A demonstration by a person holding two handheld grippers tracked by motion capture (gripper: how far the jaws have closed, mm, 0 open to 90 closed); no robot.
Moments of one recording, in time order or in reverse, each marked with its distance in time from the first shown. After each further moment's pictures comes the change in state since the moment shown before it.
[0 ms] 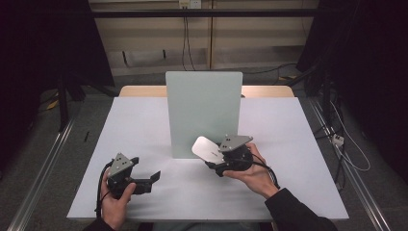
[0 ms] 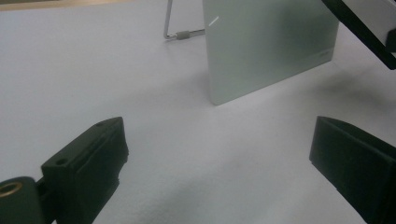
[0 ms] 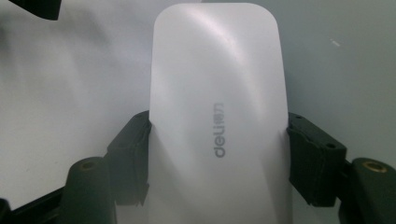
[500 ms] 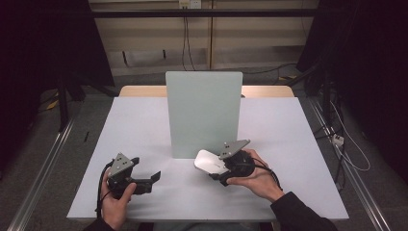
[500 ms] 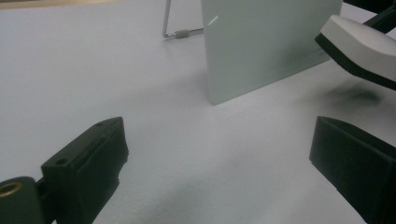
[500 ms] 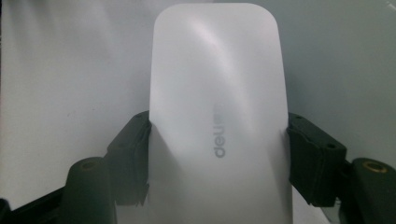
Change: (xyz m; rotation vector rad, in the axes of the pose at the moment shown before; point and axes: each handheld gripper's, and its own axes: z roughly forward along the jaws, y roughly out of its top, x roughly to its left) left arm -0.001 0.000 0.001 0.002 -0.005 0.002; right arm 0.006 -0.014 0.003 0.142 0.132 -0.006
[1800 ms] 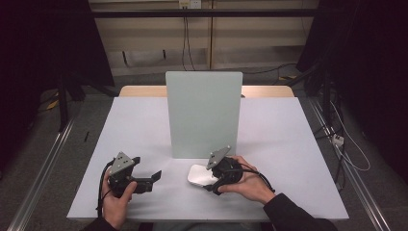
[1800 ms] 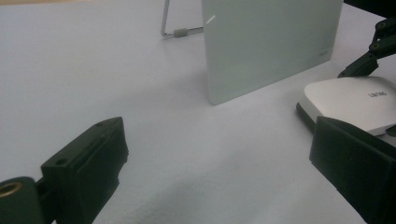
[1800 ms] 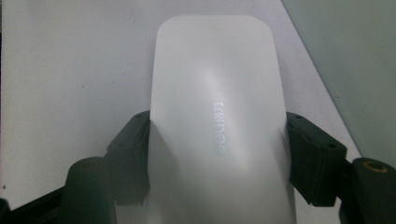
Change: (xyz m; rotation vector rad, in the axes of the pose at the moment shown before) left arm 0.001 0.001 0.003 0.006 -0.007 -0.011; right arm 0.015 0.002 0.033 0.146 0.086 -0.065
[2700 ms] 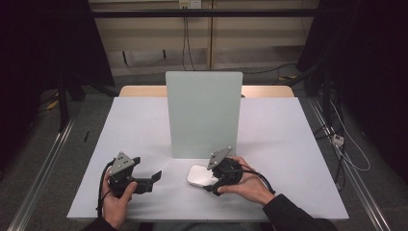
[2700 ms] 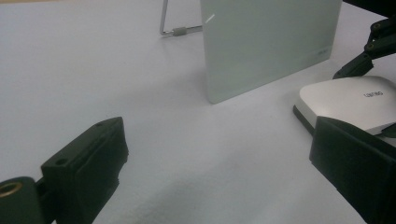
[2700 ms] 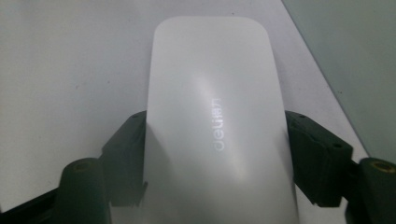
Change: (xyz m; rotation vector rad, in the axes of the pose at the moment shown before) left arm 0.000 0.000 0.000 0.002 -0.006 0.000; right arm -0.001 -0.004 0.003 -0.009 -0.011 0.034
